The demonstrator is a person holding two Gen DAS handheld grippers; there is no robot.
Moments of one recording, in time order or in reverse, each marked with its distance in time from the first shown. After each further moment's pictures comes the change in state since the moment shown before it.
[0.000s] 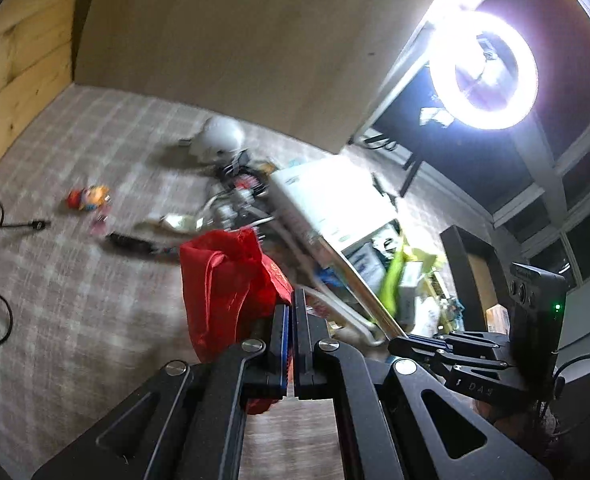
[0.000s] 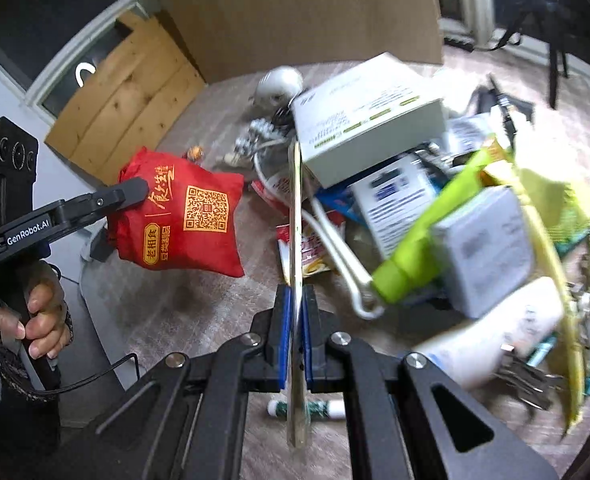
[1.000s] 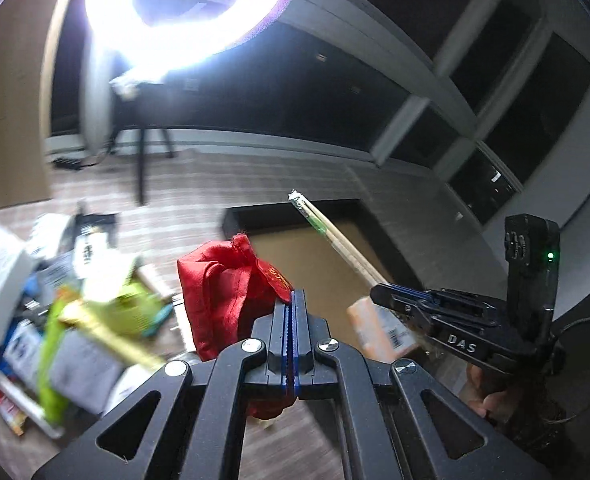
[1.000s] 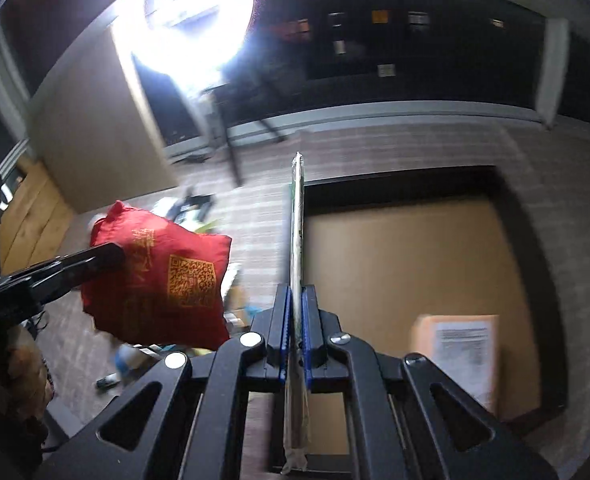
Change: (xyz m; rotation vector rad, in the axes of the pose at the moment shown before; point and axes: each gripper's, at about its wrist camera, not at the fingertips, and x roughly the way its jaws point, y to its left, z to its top) left arm 0.124 -0.361 -0.016 0.377 0.080 -0.283; right arm -0.244 -0.252 -0.060 0.265 -0.304 -0.387
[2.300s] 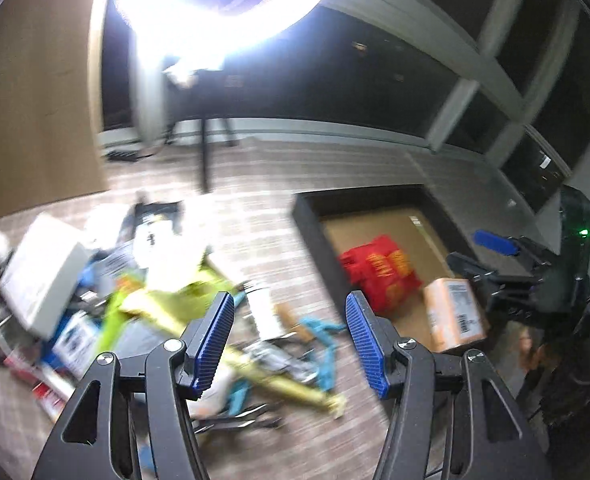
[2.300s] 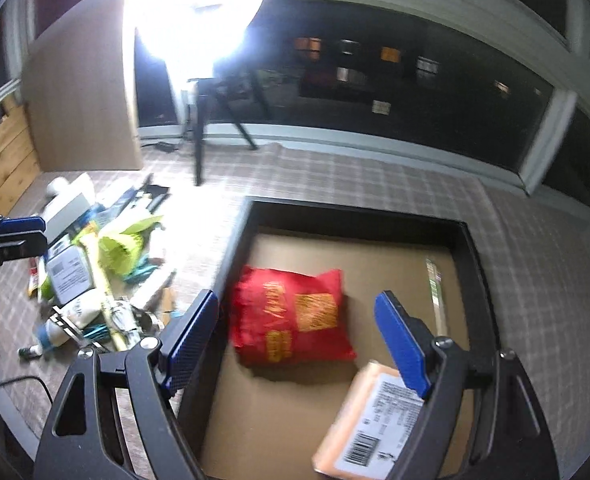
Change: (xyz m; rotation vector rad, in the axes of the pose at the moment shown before) left arm -0.031 0.061 -0.028 -0.025 0.015 0.266; right arm 0.021 0.013 0.006 -0.258 -0.065 -0.118
